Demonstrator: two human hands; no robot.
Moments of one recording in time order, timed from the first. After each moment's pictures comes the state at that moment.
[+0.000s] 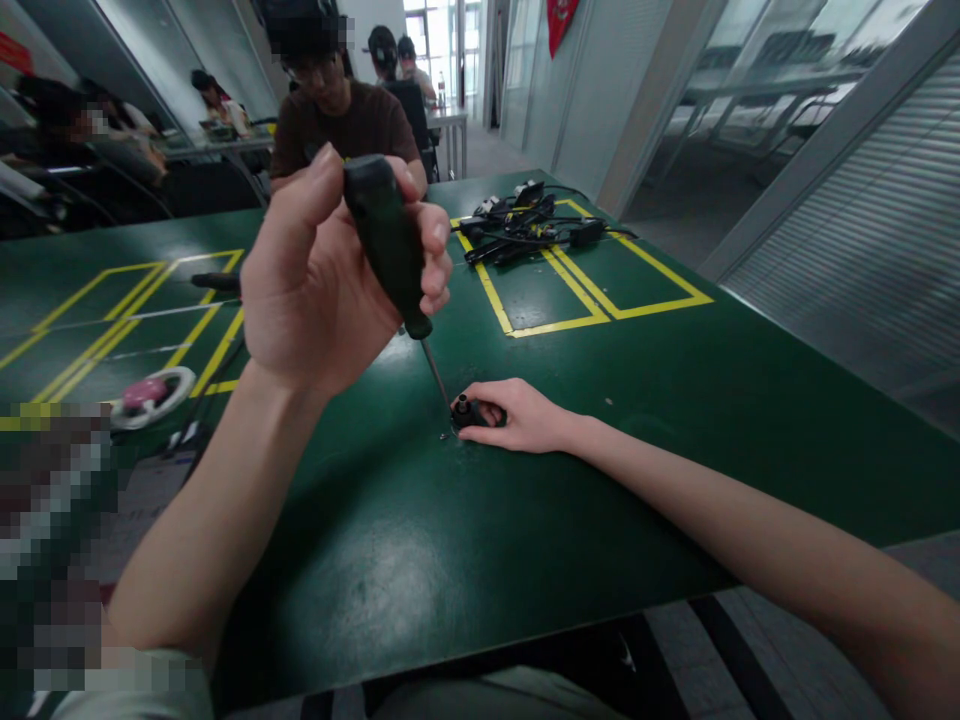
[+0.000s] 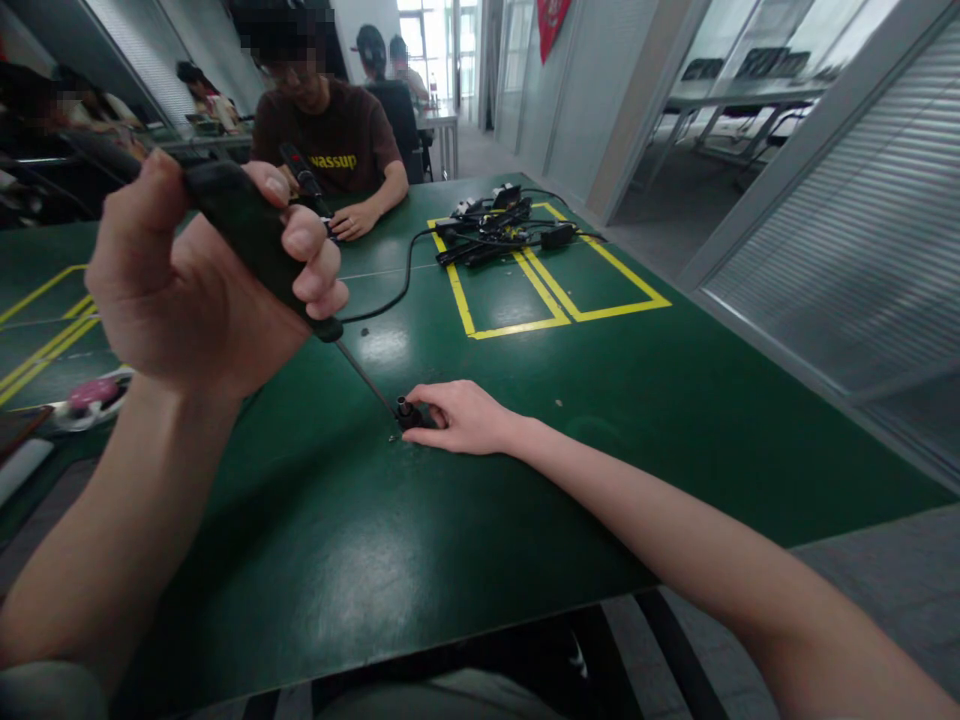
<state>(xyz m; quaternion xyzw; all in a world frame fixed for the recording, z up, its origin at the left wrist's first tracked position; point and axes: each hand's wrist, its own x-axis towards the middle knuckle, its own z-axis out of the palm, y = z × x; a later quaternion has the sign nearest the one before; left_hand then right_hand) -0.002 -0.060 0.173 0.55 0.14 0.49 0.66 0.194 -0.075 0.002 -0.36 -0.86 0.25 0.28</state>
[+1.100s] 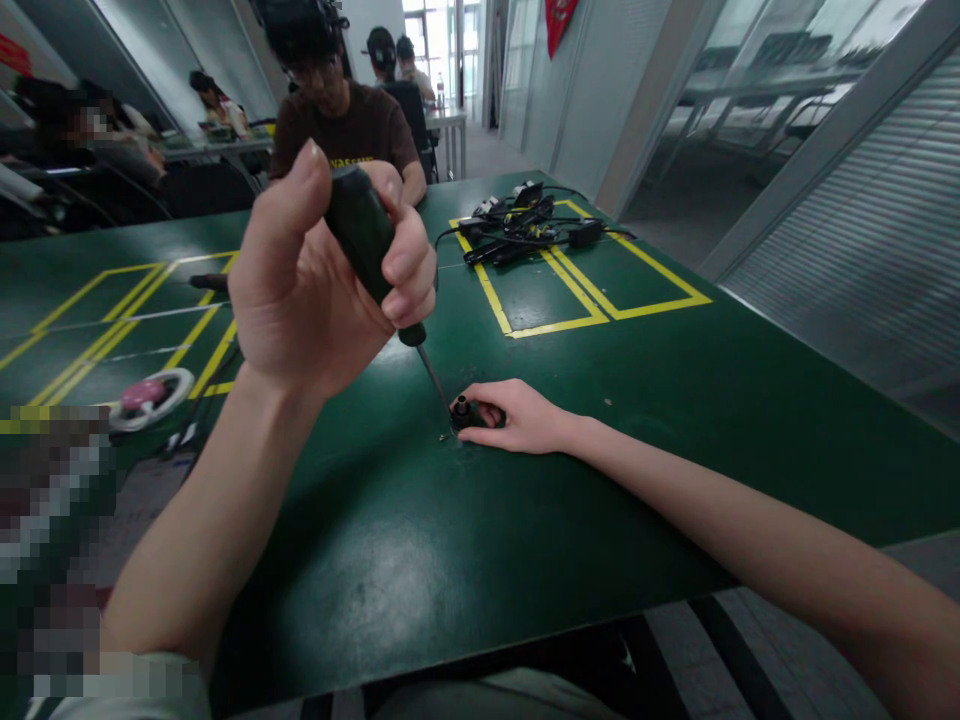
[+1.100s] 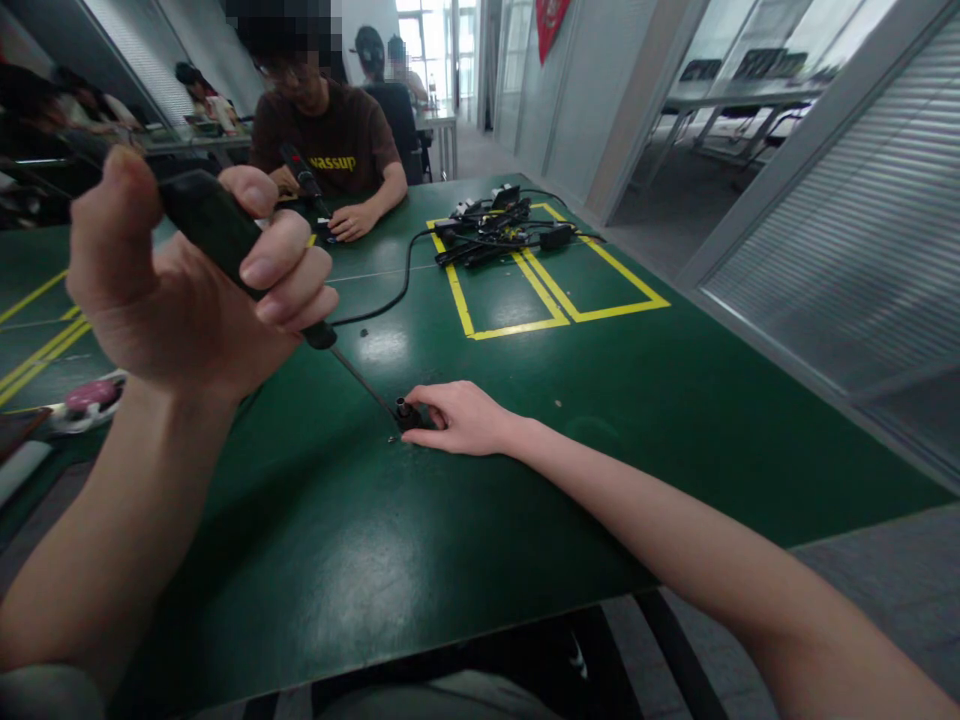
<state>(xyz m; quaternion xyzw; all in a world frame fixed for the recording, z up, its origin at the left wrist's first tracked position) -0.005 -0.057 0.174 0.57 0.11 0.46 0.67 0.194 -0.075 0.001 -0.35 -0.86 0.24 0.28</state>
